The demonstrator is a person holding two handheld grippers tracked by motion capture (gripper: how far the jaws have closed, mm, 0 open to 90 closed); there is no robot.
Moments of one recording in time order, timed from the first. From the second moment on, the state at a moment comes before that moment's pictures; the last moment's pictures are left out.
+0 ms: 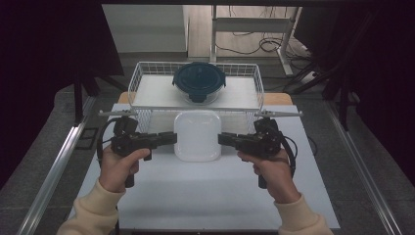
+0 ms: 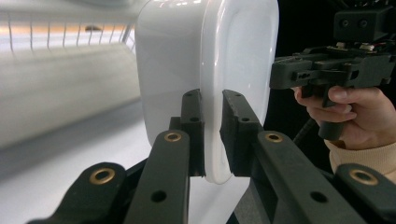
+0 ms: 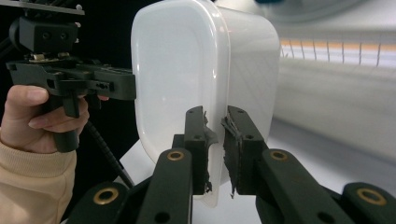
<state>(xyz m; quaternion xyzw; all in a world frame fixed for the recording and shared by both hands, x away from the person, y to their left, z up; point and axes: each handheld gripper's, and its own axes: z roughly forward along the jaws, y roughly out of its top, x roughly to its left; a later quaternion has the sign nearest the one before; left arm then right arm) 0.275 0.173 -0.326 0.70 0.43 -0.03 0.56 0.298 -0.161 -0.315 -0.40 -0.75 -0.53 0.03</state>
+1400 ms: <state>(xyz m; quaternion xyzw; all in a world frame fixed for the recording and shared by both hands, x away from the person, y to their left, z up) 0.398 0.197 -0.224 0.69 0.45 -0.05 0.57 0.414 -0.138 -0.199 -0.40 -0.74 -0.53 0.03</state>
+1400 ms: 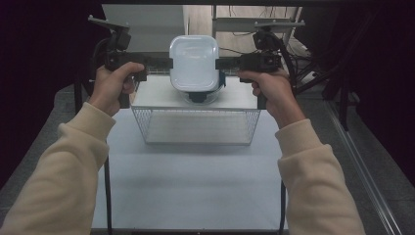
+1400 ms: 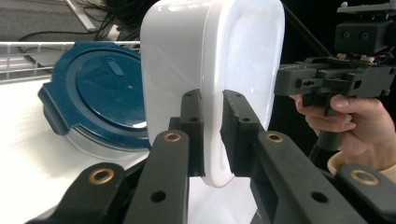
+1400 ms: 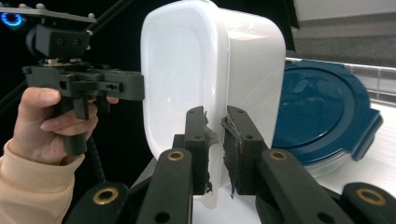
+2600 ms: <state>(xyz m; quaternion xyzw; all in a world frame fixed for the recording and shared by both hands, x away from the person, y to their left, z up) 0.484 0.200 -0.267 0.60 0.53 -0.15 0.58 0.511 -0.146 -0.251 -0.51 -0.66 -0.53 0.17</state>
